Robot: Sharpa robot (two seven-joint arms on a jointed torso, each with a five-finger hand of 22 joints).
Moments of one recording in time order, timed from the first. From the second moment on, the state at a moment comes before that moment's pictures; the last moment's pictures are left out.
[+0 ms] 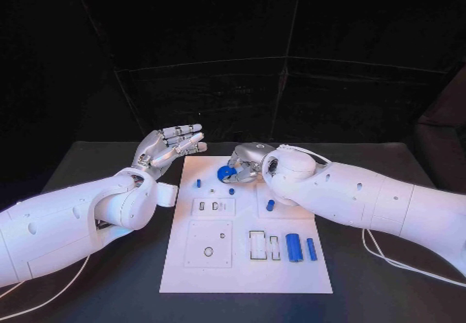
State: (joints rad) left arm 1.19 -0.86 -0.02 1.52 -0.07 -0.36 0.57; left_hand 1.40 0.05 -0.05 0.09 0.09 0.78 0.20 0.07 0.06 0.83 0.23 0.06 0.06 0.93 0.19 0.12 0.08 0.16 0.73 0.29 0.24 0.10; right arm 1.24 -0.42 0.01 1.21 -1.60 -0.17 -0.25; right_hand 1.11 -0.08 0.14 0.19 0.25 0.89 0.18 0.07 0.07 1.41 0.09 1.36 1.31 1.47 0.01 1.52 1.31 0.09 1.36 0.11 1.41 1.17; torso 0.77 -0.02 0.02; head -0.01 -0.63
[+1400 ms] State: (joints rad) left arm 1.19 -0.86 -0.02 1.51 -0.07 -0.35 0.56; left_hand 1.39 0.06 -0.04 0.06 0.09 0.88 0.22 0.07 0.07 0.89 0.22 0.09 0.06 0.95 0.18 0.12 0.08 0.16 0.73 0.29 0.24 0.09; right arm 1.23 -0.87 0.00 1.30 -1.21 -0.33 0.13; right_hand 1.35 -0.10 0.12 0.03 0.26 0.93 0.16 0.07 0.07 1.41 0.08 1.36 1.31 1.47 0.01 1.52 1.31 0.09 1.37 0.11 1.41 1.18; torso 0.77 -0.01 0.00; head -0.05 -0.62
